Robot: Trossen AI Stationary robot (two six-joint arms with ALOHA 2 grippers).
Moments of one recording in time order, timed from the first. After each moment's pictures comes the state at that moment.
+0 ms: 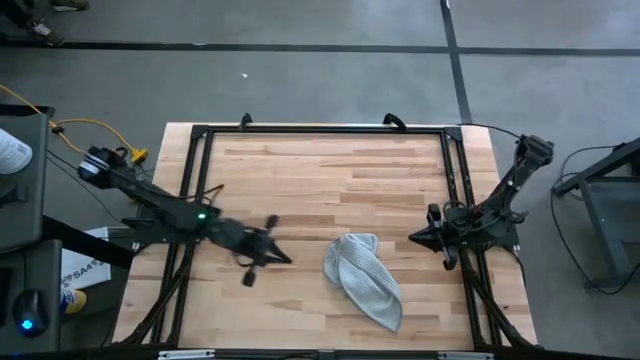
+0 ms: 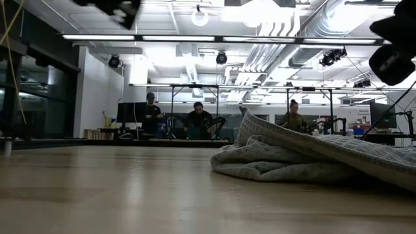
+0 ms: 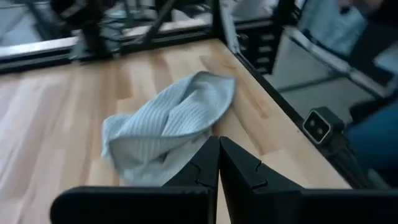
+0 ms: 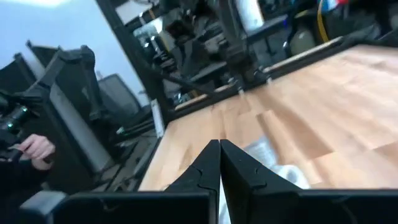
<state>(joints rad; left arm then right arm) -0.40 1.20 0.71 0.17 -0.09 0.00 0.87 0.41 0.04 0.39 0.78 0.45</state>
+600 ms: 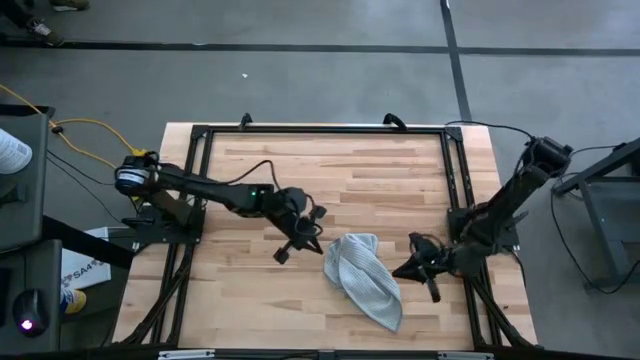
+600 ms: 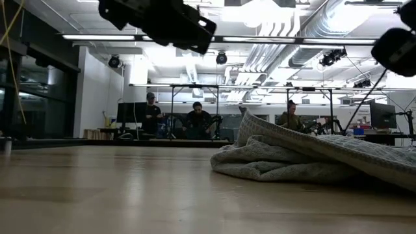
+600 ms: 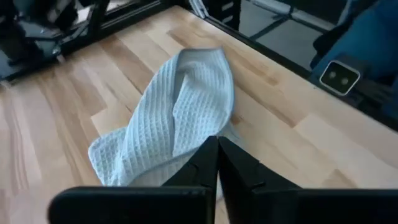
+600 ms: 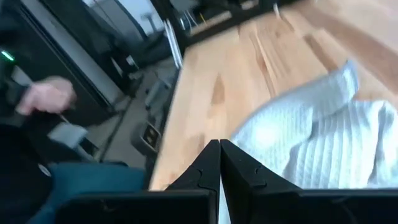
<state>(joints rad) -0.08 1.57 1.02 0.00 0.46 0.42 0.85 1.07 0.34 0.39 0.56 0.71</state>
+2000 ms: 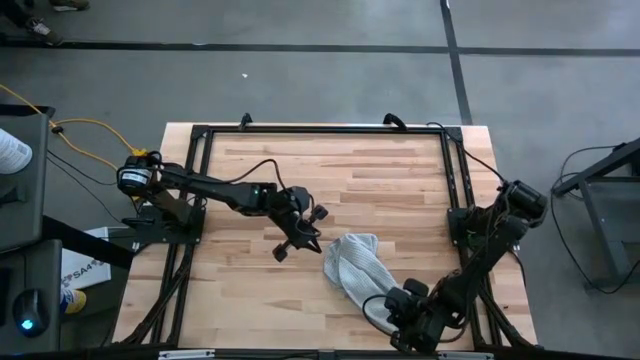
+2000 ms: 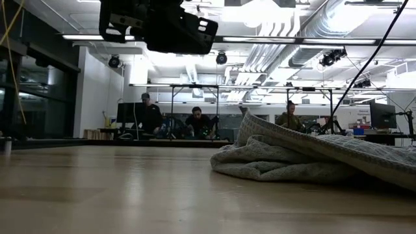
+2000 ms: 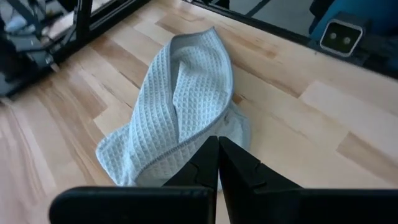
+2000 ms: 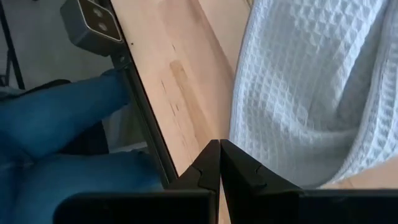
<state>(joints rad) -0.06 1.58 1.03 -0.06 0.46 0.62 0.90 1.71 1.15 -0.52 0.28 1.36</state>
